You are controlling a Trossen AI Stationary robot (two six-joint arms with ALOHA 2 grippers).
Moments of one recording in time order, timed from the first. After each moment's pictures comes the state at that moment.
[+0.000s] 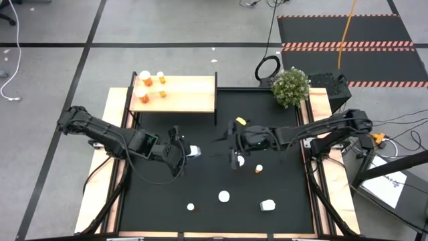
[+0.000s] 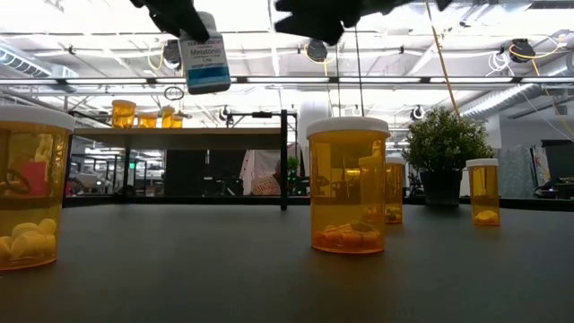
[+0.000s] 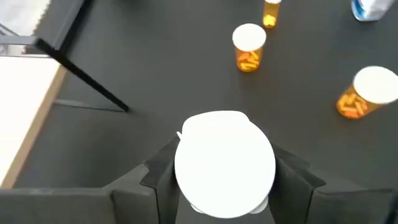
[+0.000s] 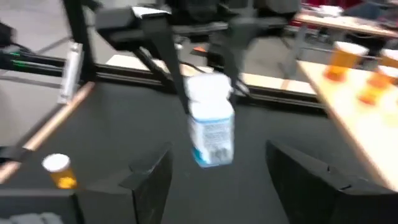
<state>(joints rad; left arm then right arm) -0.33 1.34 1.15 -0.70 -0.42 -0.26 0.11 1.49 0.97 0.23 0.07 -0.08</state>
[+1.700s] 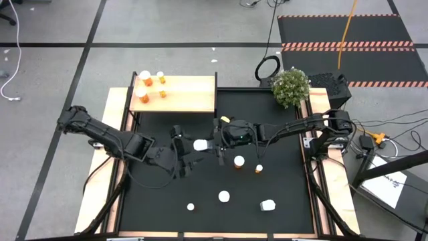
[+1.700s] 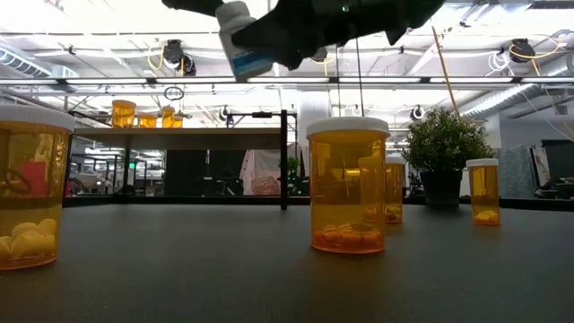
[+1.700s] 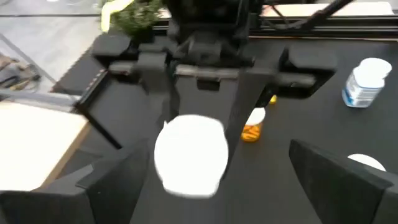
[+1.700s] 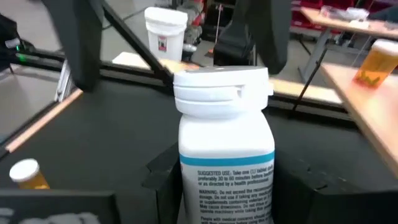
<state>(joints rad) -0.39 1.33 1.15 -0.47 -0.62 -0.28 0.02 1.69 1.07 0.35 -0.10 -0.14</state>
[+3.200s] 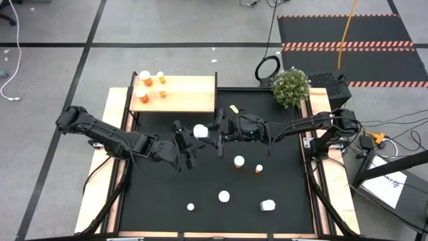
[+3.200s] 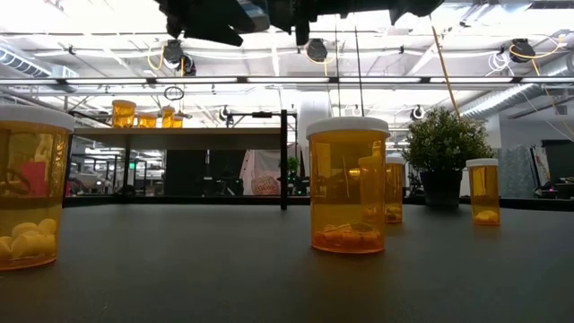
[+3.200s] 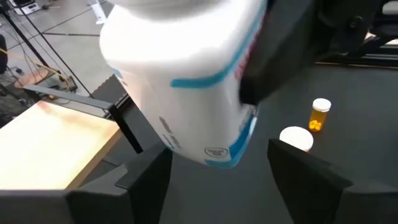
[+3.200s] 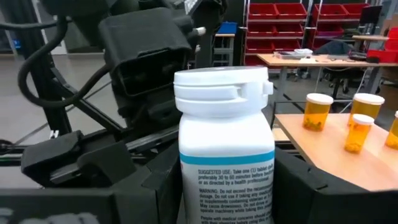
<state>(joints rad) -0.30 1.32 0.94 -0.12 -0.69 -0.20 0.02 1.63 1.07 0.52 0.02 0.02</state>
